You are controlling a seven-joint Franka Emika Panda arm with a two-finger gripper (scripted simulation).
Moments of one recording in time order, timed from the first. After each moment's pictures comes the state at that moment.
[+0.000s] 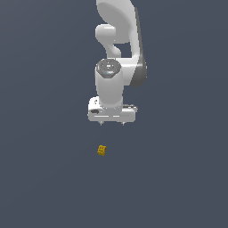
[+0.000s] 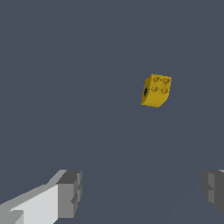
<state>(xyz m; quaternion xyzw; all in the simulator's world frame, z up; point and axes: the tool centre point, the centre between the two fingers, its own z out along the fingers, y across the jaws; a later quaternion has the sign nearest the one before) -0.003 -0.007 0.152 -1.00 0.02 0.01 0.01</state>
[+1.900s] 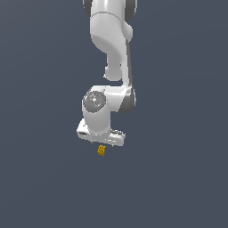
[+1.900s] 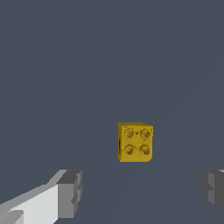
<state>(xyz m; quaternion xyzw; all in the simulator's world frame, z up) 0.065 -0.056 0.084 -1.00 0.10 0.00 0.00</state>
